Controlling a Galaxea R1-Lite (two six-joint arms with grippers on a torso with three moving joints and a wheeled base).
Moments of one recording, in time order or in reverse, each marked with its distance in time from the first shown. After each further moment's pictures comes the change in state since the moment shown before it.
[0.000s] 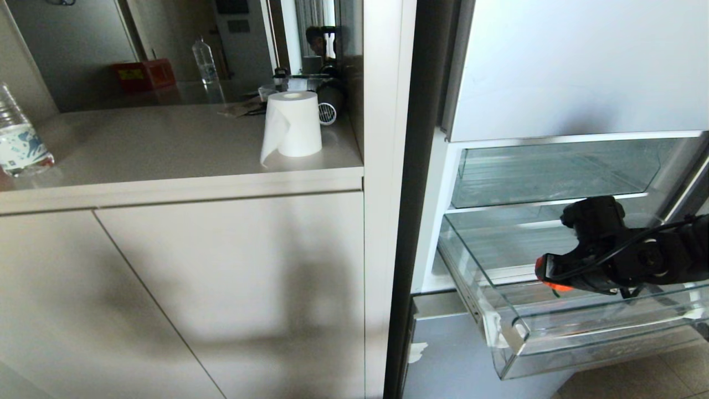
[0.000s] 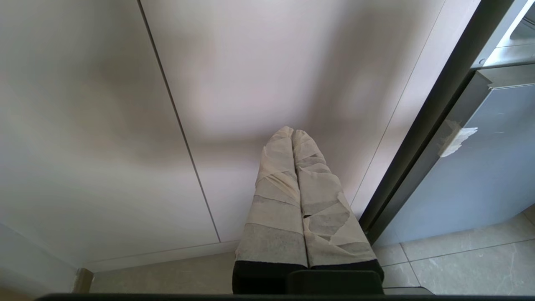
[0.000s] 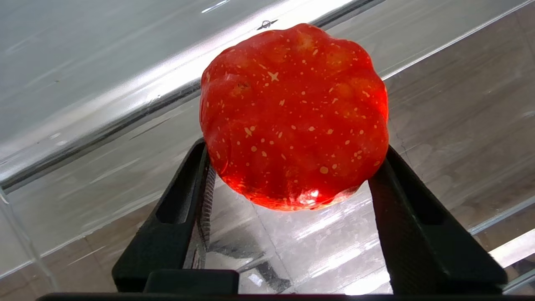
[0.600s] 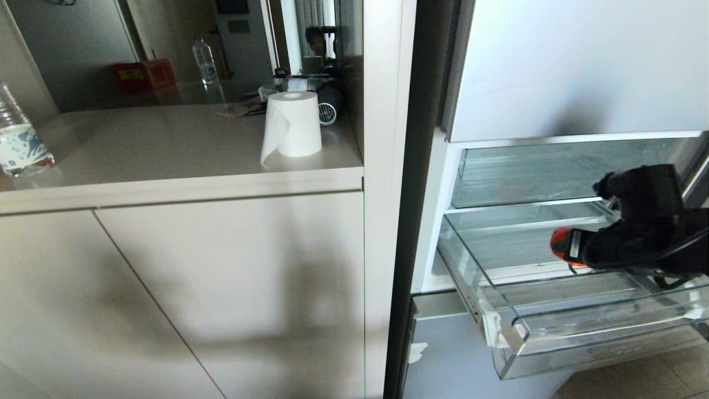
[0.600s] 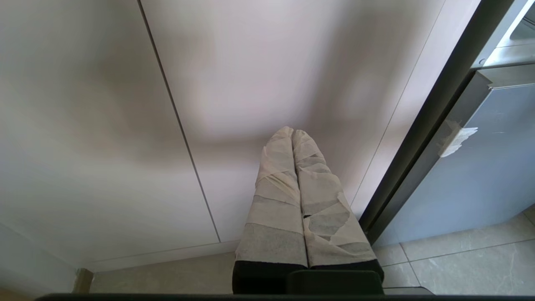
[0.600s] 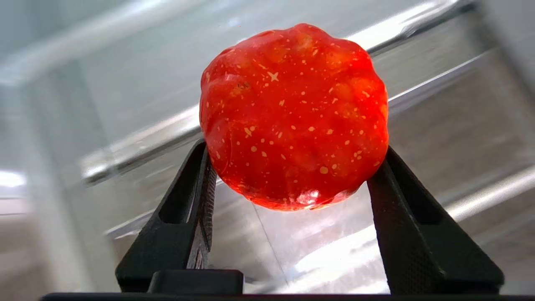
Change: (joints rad) left arm 0.000 0.000 0.000 0.000 0.000 0.000; right arm 0.023 -0.257 0.050 0.023 0.009 -0.016
